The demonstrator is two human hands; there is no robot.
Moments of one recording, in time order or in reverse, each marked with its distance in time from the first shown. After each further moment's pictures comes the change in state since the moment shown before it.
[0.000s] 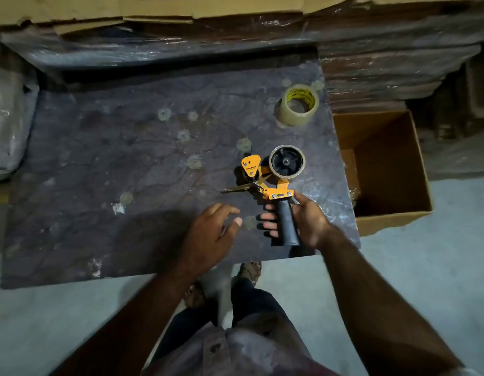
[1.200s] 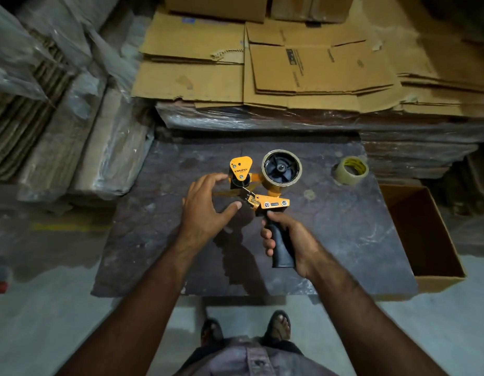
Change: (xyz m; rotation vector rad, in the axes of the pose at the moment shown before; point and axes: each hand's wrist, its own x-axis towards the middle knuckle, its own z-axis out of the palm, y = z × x) left_hand -0.049 -0.077 -0.220 -0.013 0.495 0.066; right_hand -0.044 0.087 0.283 -0.256 -0.153 -0.367
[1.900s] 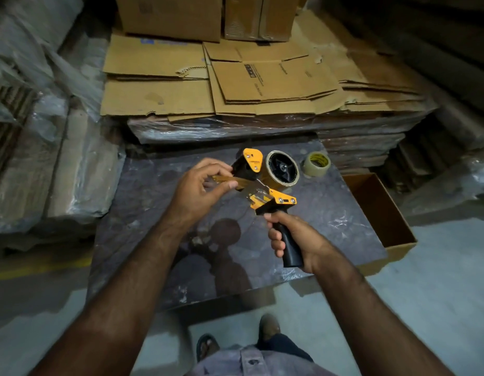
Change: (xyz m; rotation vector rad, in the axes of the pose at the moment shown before) left_hand 0.027 0.011 -0.044 -0.377 -0.204 0.301; right_hand -0.052 0.016 0.035 -0.079 0.203 -0.153
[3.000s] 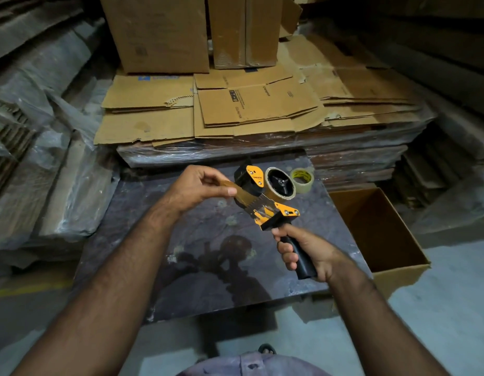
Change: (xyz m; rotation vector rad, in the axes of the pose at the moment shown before) left_hand 0.059 0.073 0.081 -0.146 -0.230 -0.268; right_hand -0.034 -0.048 -0.133 0.000 -0.165 0.092
